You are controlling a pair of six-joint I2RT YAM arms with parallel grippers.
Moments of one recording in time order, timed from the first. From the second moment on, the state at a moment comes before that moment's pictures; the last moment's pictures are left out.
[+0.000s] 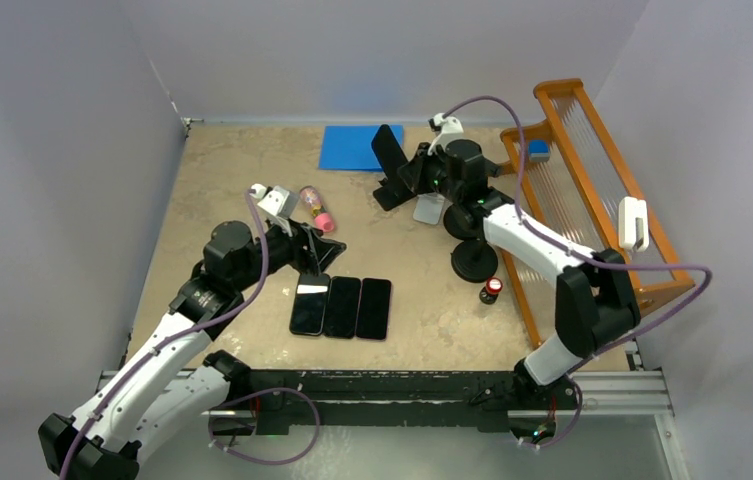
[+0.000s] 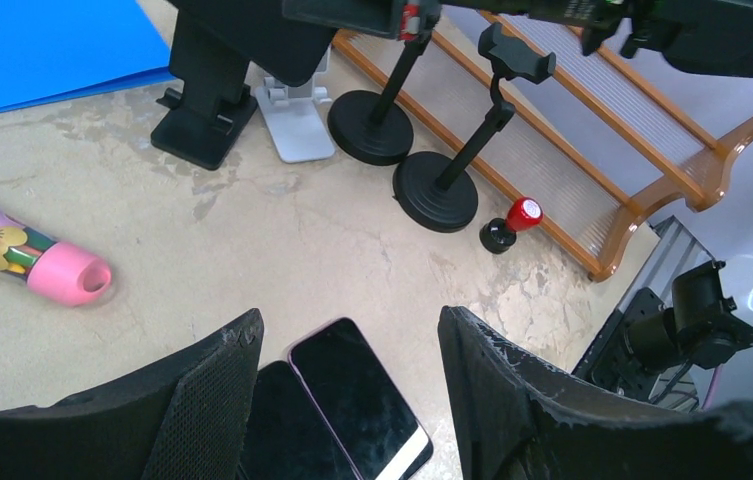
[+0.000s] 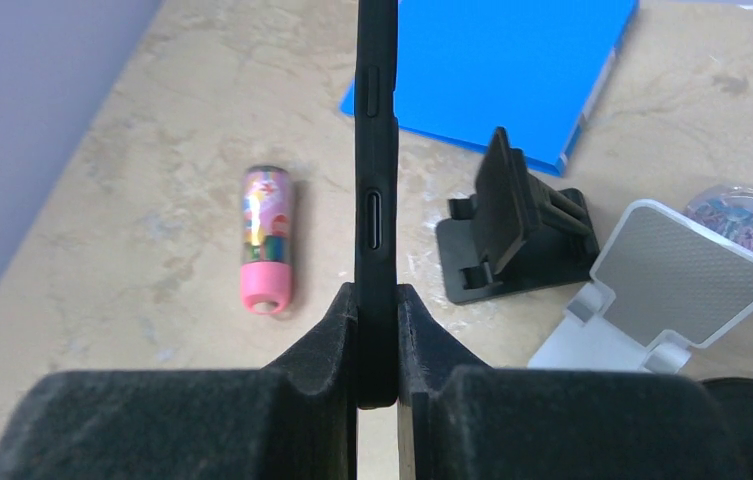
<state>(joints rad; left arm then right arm) -0.52 0.76 0.69 -0.10 0.30 -0.33 0.48 1.62 1.16 0.14 -0.09 0.35</state>
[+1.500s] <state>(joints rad) -0.53 0.65 0.58 0.43 0.49 -0.75 0.64 0.86 0.34 1.05 -0.49 0.92</state>
